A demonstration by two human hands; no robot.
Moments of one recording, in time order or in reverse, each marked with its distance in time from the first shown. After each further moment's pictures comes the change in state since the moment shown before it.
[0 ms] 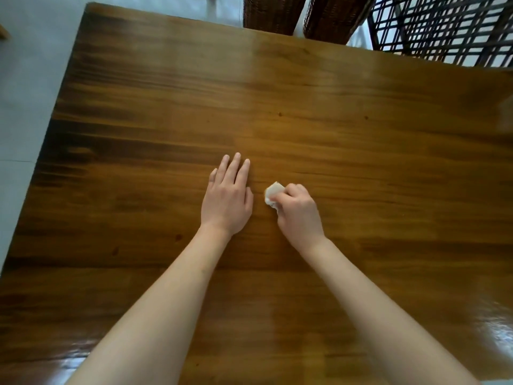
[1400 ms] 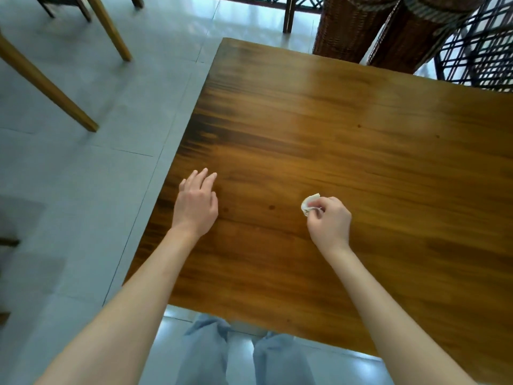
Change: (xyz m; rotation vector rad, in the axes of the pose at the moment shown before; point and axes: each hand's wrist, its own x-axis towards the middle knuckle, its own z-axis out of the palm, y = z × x) left_hand -0.134 -0.164 -0.101 0.071 0.058 -0.315; right_hand -0.042 -0.111 0.019 0.254 0.105 0.272
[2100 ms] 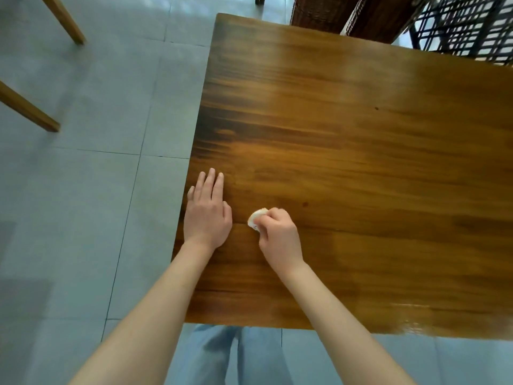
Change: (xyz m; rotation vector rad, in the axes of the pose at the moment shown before) left_hand 0.014 -0.062 0.022 -0.011 -0.049 0.127; right_hand -0.058 -0.116 0.106 -0.095 -0.137 -0.211
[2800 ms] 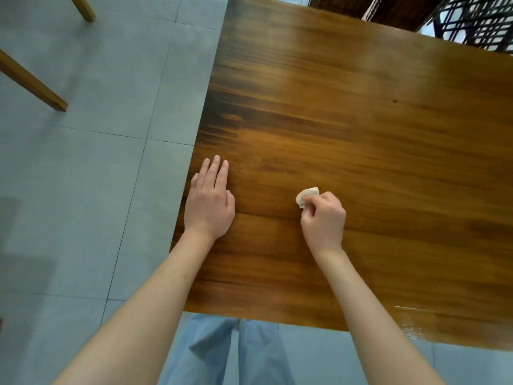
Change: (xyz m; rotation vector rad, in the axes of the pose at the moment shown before) left_hand -0.002 -0.001 0.001 -0.033 0.037 0.003; right_hand 0.013 0.048 -0.028 -0.067 0.143 0.220
